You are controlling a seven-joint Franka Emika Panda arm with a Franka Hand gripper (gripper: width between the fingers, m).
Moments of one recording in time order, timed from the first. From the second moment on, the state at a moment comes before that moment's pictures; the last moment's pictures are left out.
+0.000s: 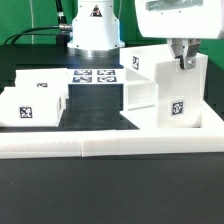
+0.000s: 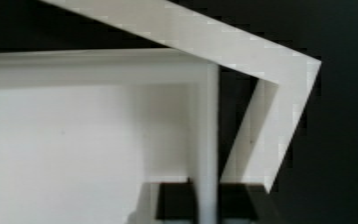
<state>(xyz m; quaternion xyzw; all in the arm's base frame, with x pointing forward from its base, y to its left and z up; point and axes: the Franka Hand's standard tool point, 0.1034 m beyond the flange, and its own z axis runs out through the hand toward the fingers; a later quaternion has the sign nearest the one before) 0.605 0.107 0.107 -0.79 0.60 -0.01 0.10</state>
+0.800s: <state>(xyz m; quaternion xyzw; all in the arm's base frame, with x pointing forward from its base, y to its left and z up) 0.612 0.105 0.105 -0.75 0.65 0.01 0.10</state>
